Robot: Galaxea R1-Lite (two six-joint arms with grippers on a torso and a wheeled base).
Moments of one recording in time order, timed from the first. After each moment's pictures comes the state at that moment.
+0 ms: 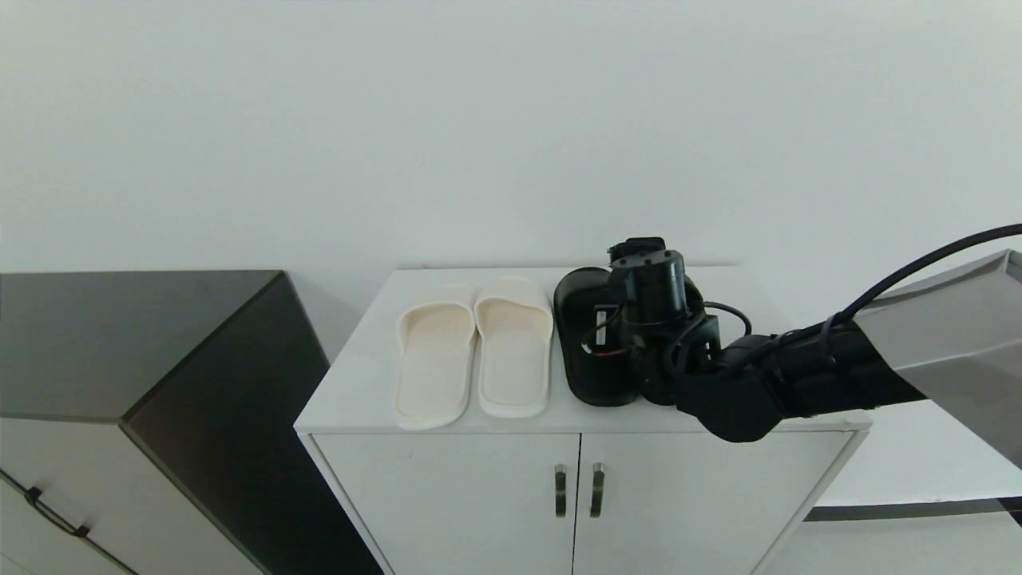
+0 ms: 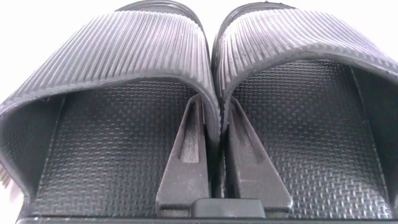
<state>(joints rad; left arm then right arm) 0.00 0.00 0.00 0.00 -0.04 0.00 0.71 2.12 -1.36 -0.51 -0.71 0.18</state>
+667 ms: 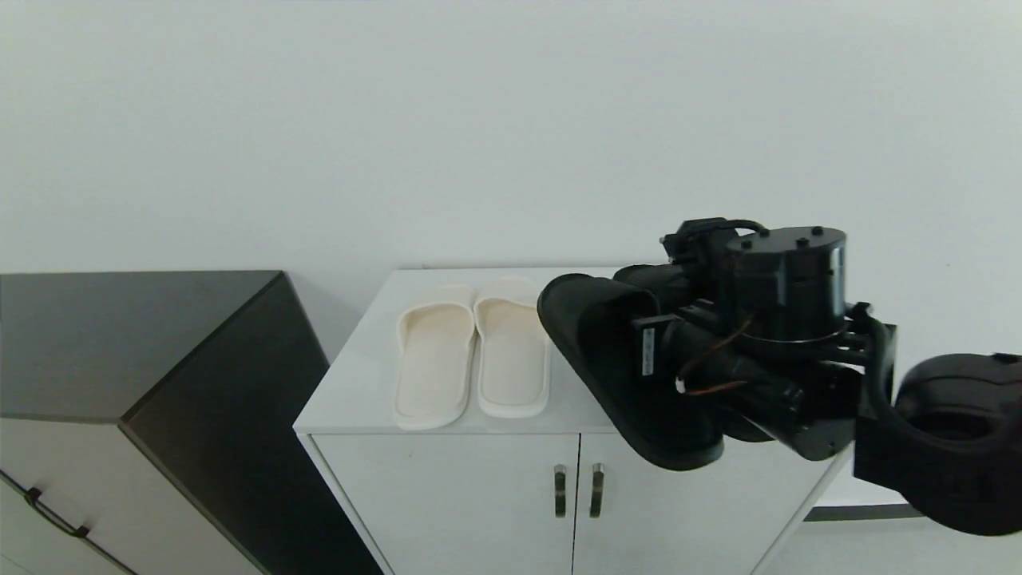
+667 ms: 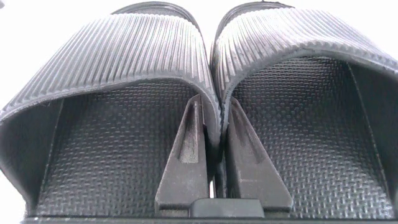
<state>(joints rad) 0.00 0.00 0.00 0.00 -0.04 0.00 0.80 1.72 -1.00 -0.50 -0.46 0.16</state>
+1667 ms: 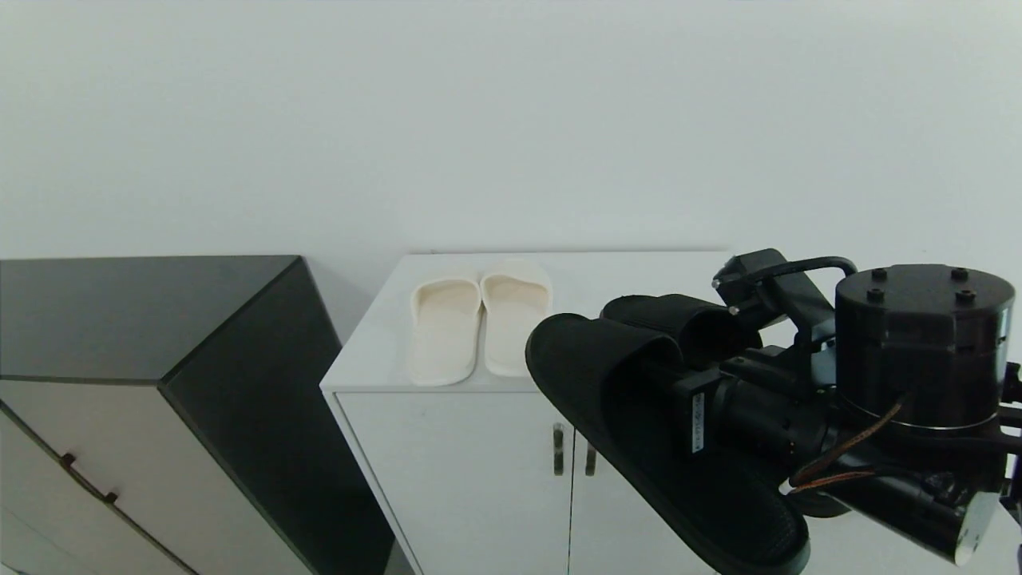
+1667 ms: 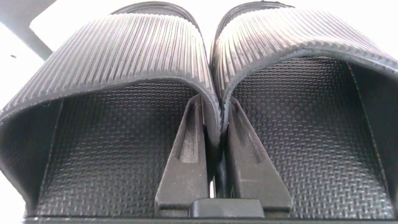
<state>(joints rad) 0.00 0.00 0.00 0.00 -0.04 0.00 0.88 1.54 -0.79 -0.50 -0.36 0.16</state>
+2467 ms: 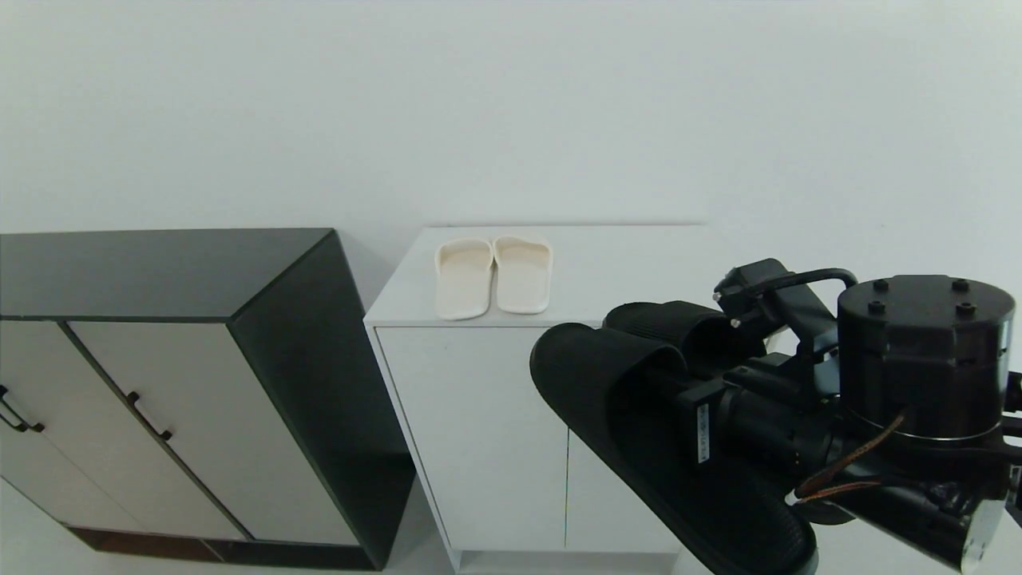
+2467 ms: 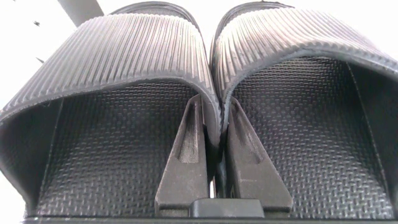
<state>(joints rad) 0.00 0.00 0.00 0.00 -0.04 0.00 0.88 1.53 -0.77 -0.50 -0.36 0.14</state>
